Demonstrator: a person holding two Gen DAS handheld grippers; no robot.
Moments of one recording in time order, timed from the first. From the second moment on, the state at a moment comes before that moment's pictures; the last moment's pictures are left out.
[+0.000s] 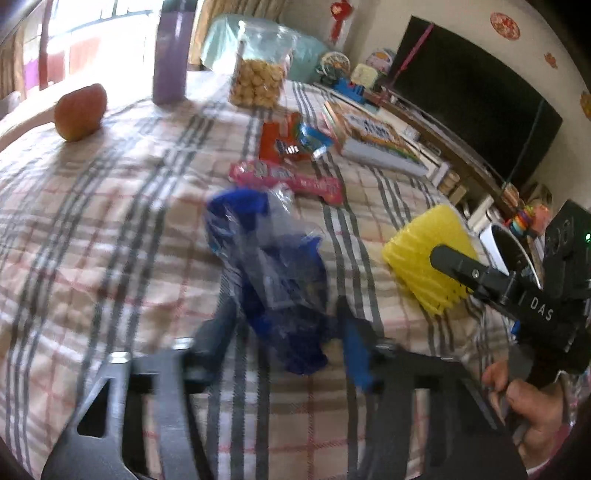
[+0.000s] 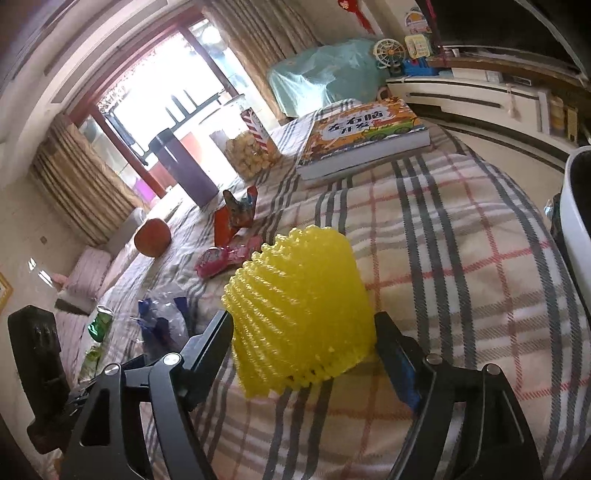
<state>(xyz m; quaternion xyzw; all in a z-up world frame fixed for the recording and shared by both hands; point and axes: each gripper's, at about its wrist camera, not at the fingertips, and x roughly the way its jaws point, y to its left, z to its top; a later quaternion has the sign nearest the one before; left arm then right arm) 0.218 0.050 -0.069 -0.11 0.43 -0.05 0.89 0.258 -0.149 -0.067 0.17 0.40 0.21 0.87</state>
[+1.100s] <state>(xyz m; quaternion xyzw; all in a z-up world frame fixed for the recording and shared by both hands) 0.194 -0.079 -0.041 -0.01 0.41 -0.20 0.89 0.176 -0.256 -0.032 0.22 0.34 0.14 0.90</state>
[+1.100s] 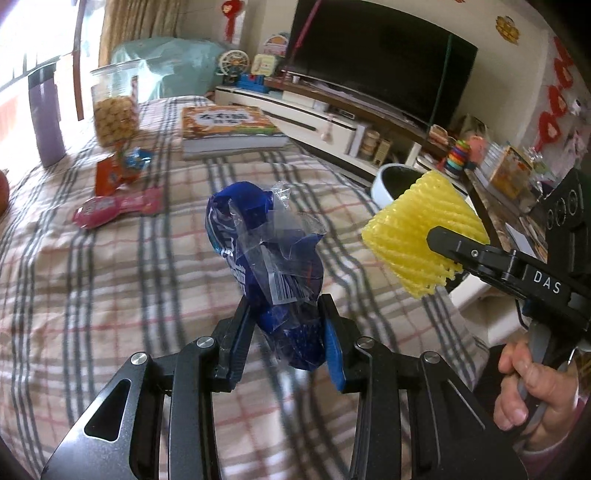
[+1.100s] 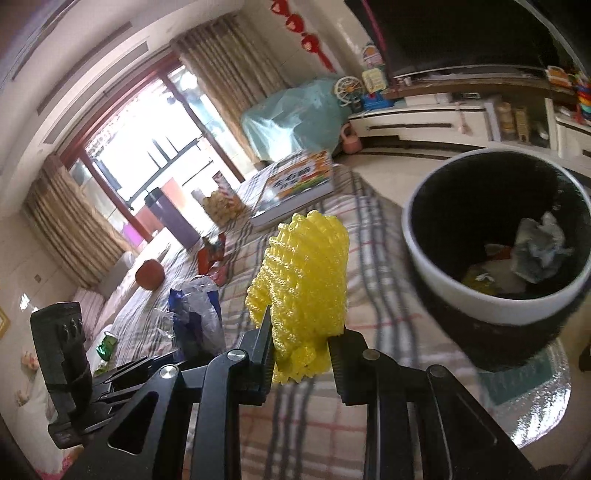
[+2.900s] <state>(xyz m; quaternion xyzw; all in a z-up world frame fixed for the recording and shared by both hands) 0.226 -0.239 -0.012 0.06 0.39 -0.30 0.87 0.161 -0.384 -0.018 0.25 0.31 0.01 0.92</state>
